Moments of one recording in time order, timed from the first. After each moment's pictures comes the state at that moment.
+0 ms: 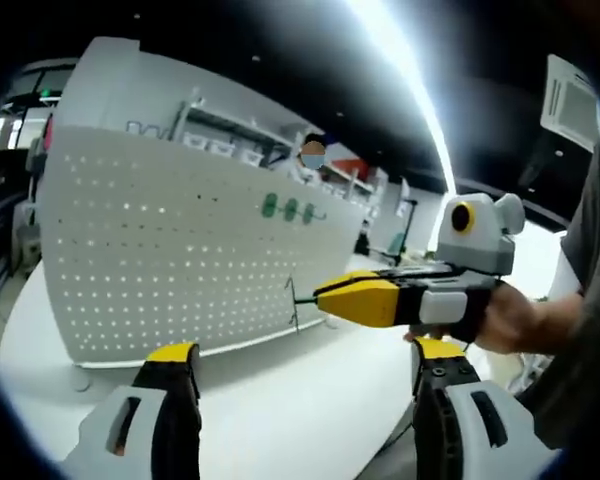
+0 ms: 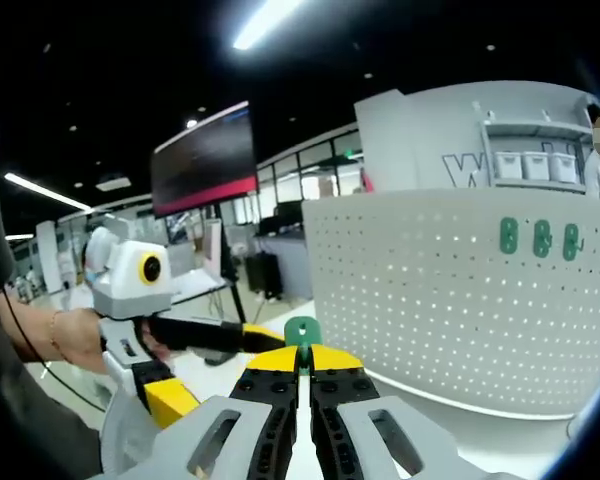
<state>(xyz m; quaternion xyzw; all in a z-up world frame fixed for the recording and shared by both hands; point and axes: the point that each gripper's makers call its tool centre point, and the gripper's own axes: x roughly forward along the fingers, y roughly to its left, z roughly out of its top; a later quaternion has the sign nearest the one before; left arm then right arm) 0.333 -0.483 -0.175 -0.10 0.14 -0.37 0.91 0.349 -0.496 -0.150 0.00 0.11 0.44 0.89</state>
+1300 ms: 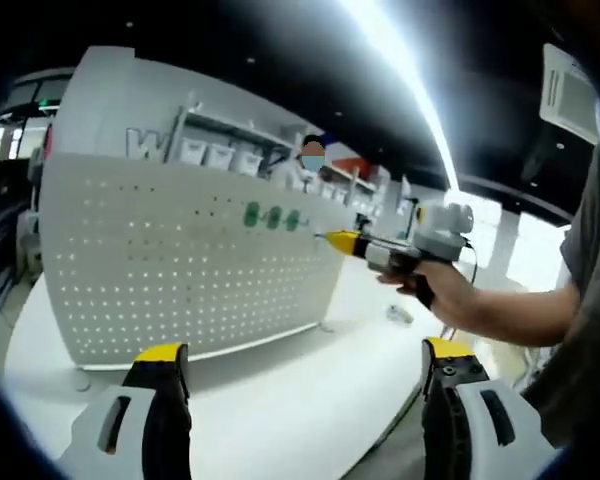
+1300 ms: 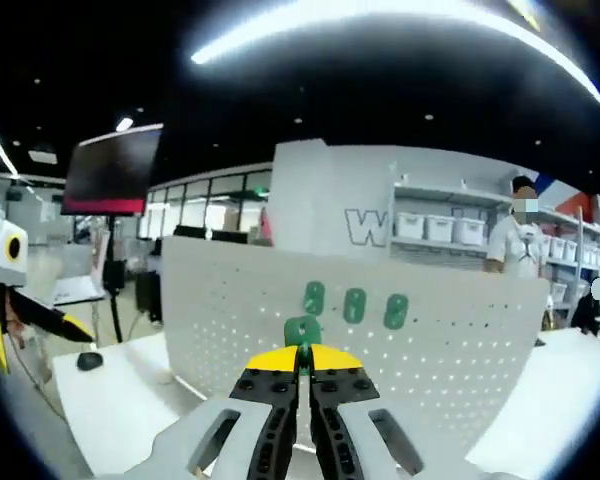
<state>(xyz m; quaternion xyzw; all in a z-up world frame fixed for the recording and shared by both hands) 0.316 -0.500 -0.150 -0.10 0.13 -0.36 0.92 0.458 -0.673 -0.099 -0.06 -0.01 0.20 0.98</state>
